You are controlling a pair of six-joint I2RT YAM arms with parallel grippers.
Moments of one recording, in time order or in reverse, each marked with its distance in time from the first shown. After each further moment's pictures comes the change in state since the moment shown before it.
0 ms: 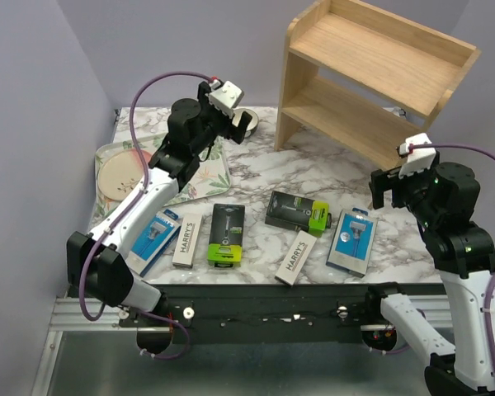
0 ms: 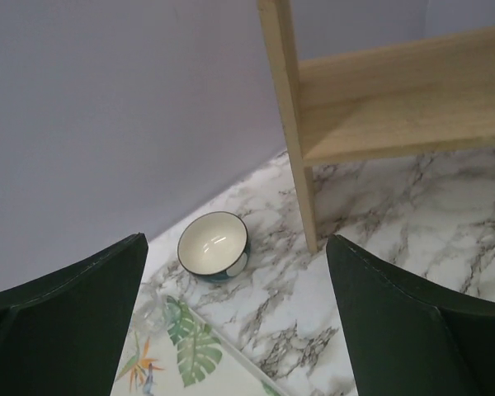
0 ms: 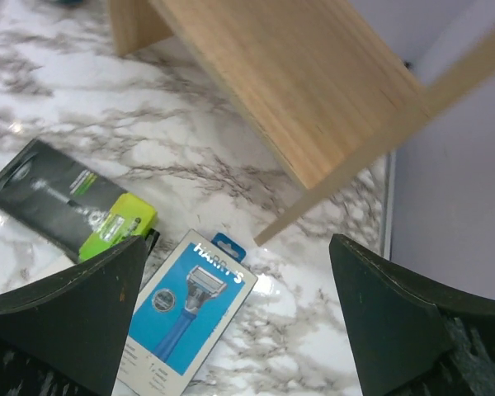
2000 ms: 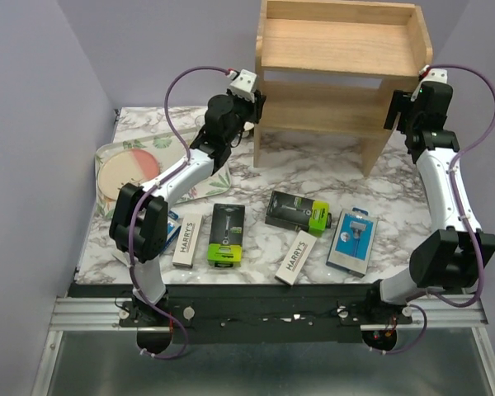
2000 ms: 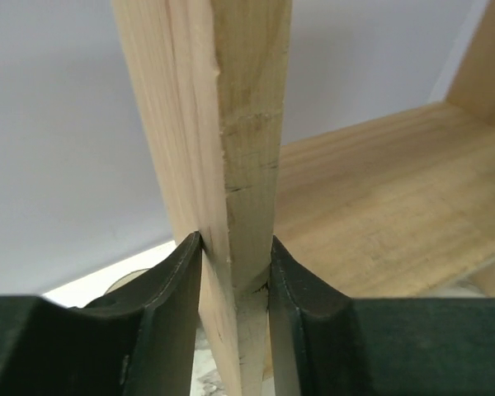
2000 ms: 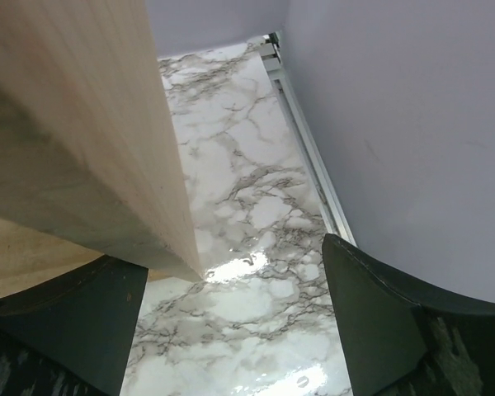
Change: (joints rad) left arm -0.051 0.407 0.171 0.387 -0.151 -0.261; right arm -0.228 0.738 0.274 0.404 0.298 0.272
